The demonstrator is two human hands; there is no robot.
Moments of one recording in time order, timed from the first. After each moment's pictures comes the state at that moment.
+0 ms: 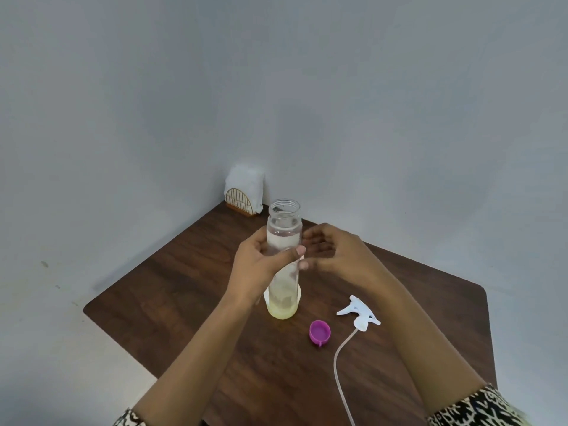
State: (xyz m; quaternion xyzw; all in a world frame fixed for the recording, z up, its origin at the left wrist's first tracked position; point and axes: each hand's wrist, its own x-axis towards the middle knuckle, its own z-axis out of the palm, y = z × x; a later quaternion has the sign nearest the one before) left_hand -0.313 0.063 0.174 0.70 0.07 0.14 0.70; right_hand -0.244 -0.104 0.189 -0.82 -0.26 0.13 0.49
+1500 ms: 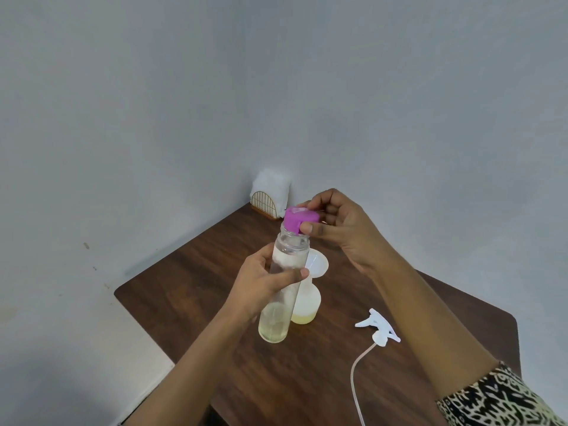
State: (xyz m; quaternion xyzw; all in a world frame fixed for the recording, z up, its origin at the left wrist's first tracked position) left_hand -0.349 0.091 0.166 0.72 0.10 0.10 0.68; right_hand -0.251 -0.052 0.236 -0.65 -0.32 0.16 0.67
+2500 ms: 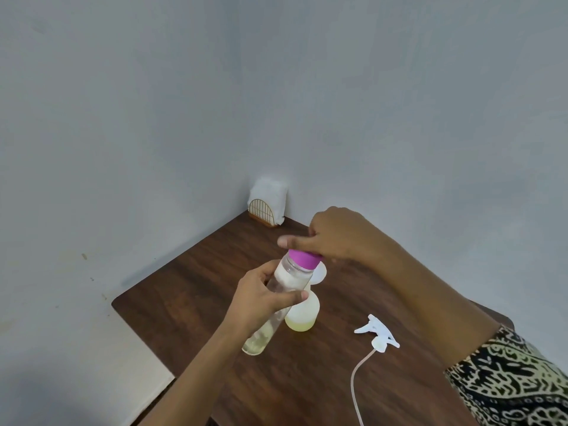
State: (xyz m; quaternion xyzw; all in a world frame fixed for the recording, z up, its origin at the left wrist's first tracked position) left_hand -0.355 0.092 0.158 0.77 0.09 0.10 0.62; right_hand -0.254 -0.038 0.271 -0.92 -0.38 0.06 0.10
